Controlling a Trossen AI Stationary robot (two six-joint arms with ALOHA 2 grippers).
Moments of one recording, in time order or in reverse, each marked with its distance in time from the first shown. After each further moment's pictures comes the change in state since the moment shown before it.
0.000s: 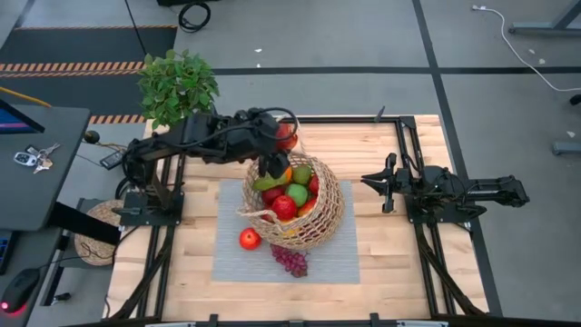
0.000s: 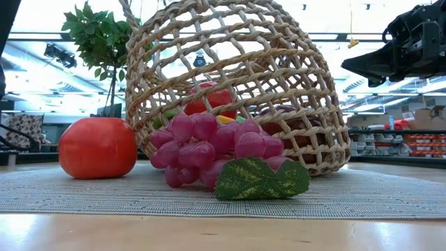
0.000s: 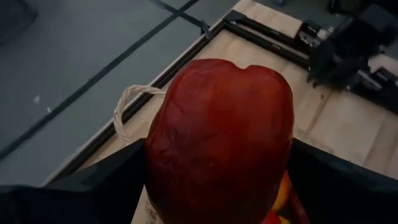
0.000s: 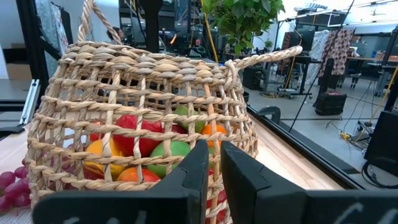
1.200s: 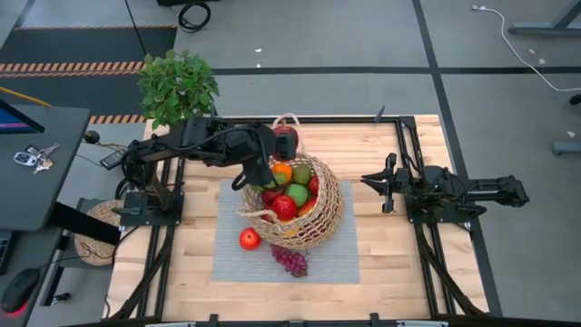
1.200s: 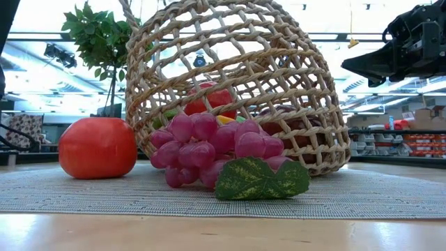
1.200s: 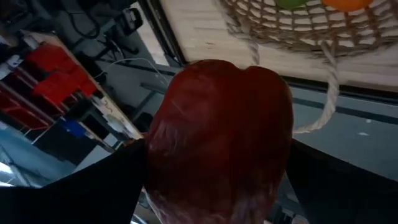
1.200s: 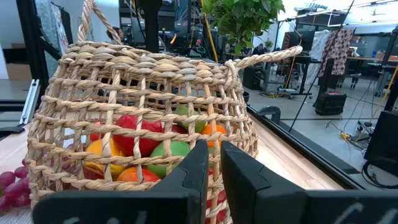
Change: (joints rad) left arm -0.024 0.000 0.000 0.067 0.000 2.388; right arm 0.000 0.000 0.000 0.000 0.000 0.000
